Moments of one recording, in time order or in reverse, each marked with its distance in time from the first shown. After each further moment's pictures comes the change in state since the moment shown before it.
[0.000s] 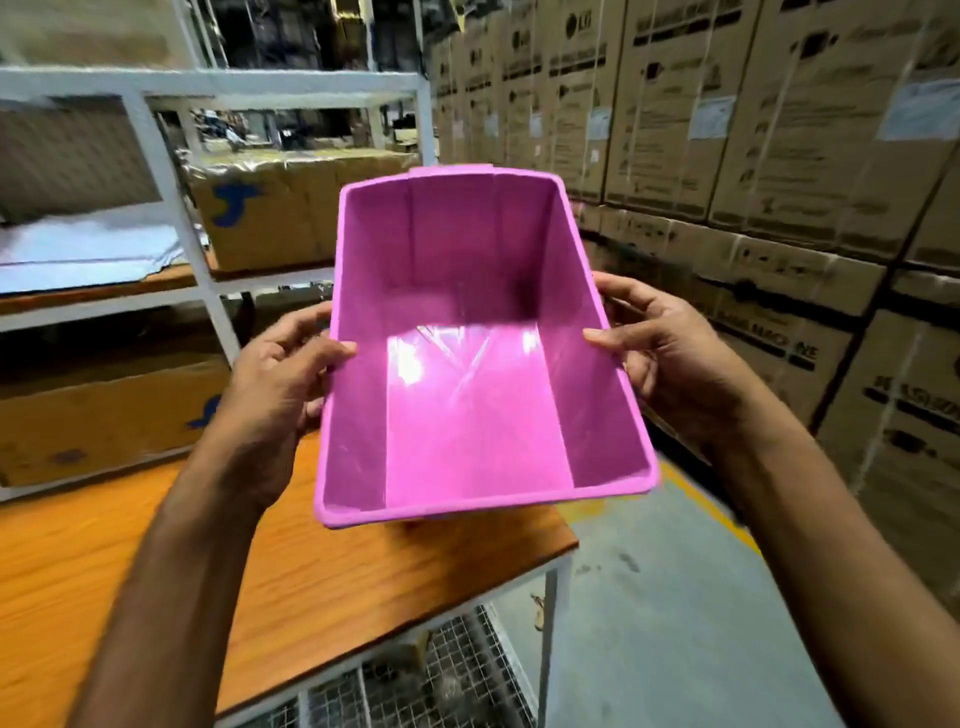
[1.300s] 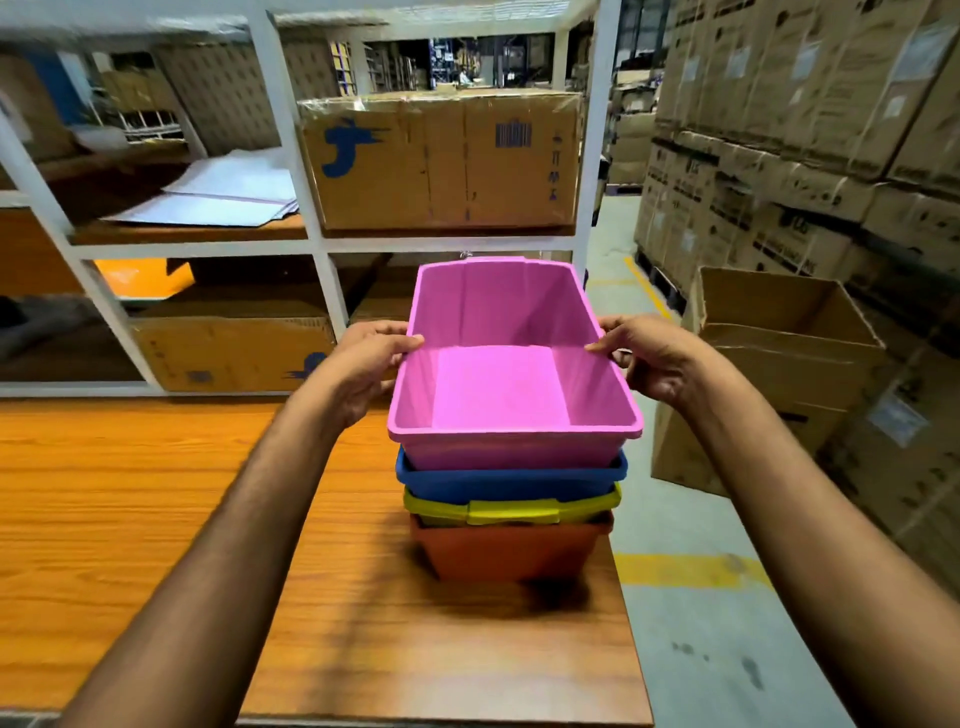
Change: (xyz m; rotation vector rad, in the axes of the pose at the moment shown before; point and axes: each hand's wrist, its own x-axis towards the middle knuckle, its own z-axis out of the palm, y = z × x) left_hand 0.198 -0.107 0.003 0.219 0.368 -0.390; right_hand 0.349 0.146 -0.011 -0.169 -0.276 0.477
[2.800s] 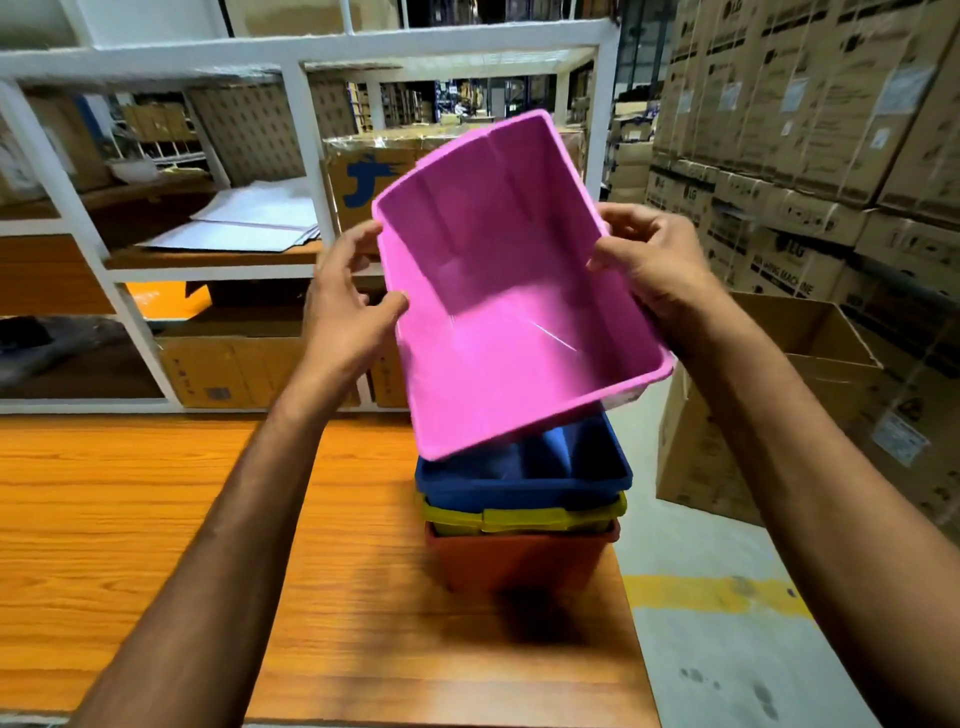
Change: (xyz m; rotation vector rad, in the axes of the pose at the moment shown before) left_hand -0.038 0.051 -0.027 0.273 0.322 0.722; right_hand -0.073 -0.085 0.048 -0.098 0.128 -0.690
